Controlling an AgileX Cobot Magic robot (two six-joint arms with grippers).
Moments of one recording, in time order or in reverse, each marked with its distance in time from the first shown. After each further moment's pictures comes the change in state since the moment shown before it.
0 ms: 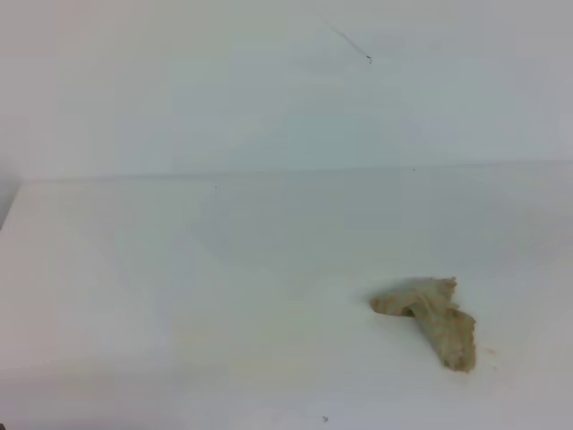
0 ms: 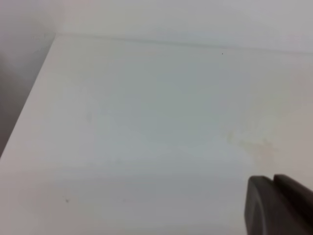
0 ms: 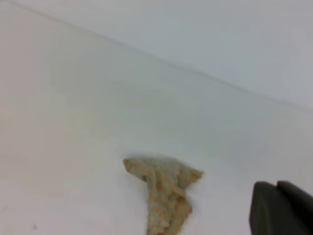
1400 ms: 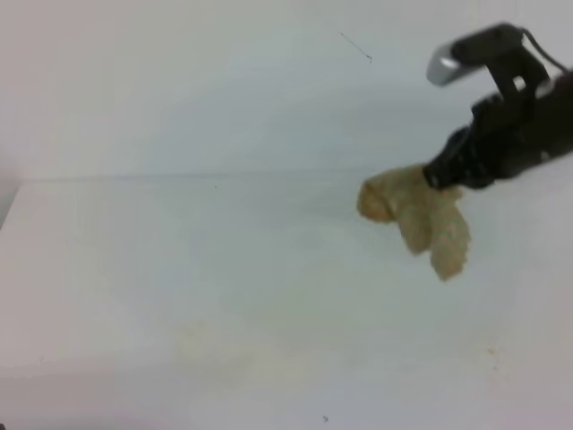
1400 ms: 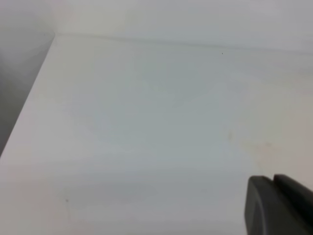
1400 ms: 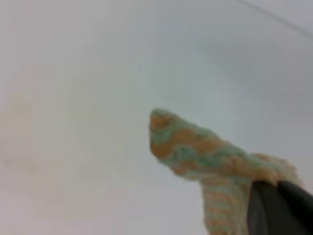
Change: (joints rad) left arm 0.000 0.000 0.000 0.000 0.000 0.000; right arm 0.000 0.844 -0.559 0.197 0.106 -0.253
